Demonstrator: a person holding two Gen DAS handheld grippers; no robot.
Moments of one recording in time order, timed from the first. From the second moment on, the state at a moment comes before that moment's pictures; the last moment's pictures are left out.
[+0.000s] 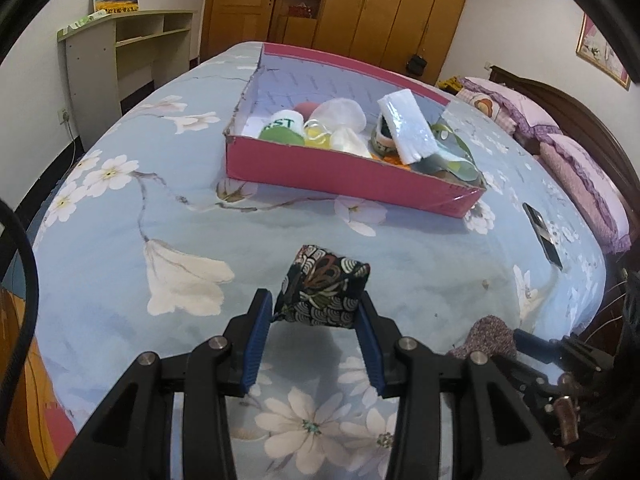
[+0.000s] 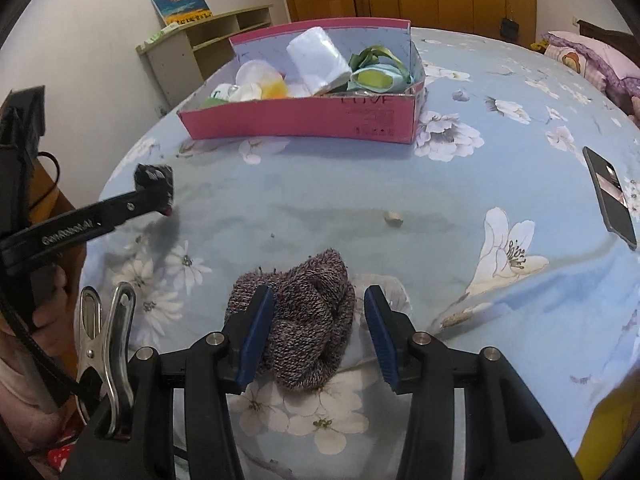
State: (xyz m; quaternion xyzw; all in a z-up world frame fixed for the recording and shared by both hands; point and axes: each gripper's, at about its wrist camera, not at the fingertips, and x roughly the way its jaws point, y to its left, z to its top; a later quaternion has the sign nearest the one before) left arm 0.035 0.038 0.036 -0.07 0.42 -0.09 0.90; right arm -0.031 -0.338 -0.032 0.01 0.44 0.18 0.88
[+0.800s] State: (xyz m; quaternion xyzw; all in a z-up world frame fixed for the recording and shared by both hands) left arm 0.032 0.030 0.048 -0.07 0.41 -0.10 0.91; right arm -0.039 -0.340 -0.005 0.03 0.39 0.23 0.89
